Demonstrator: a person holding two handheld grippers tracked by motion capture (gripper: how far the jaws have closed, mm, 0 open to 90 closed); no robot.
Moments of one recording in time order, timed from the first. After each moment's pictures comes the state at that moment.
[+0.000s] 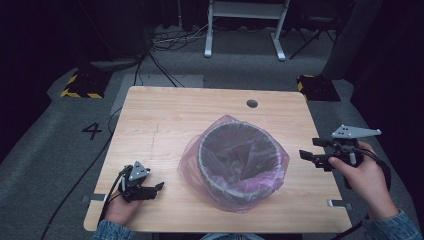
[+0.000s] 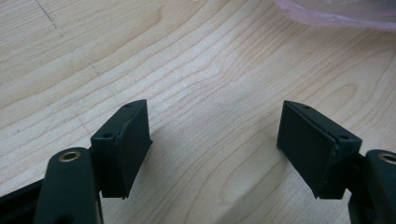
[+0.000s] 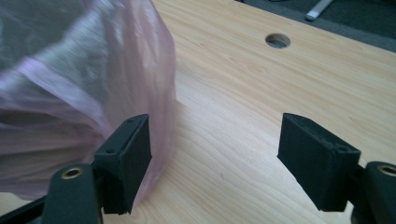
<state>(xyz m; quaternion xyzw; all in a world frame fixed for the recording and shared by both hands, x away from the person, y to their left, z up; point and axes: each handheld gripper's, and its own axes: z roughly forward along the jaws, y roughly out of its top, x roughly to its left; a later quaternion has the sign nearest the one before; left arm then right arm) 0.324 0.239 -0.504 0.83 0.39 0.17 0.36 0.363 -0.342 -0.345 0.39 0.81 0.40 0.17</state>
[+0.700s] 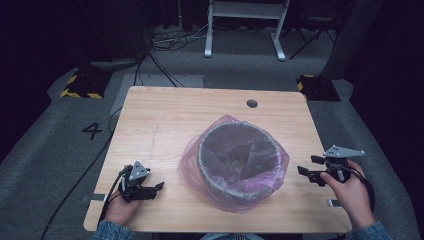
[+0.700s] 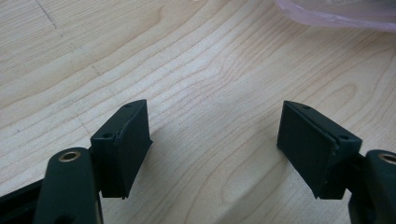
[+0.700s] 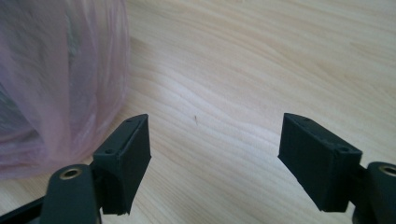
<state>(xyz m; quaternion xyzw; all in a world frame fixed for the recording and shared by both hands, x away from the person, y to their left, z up) 0.325 0.239 -0.504 0.83 0.39 0.17 0.36 0.358 -0.360 -0.430 0.43 0.81 0.36 0.17</state>
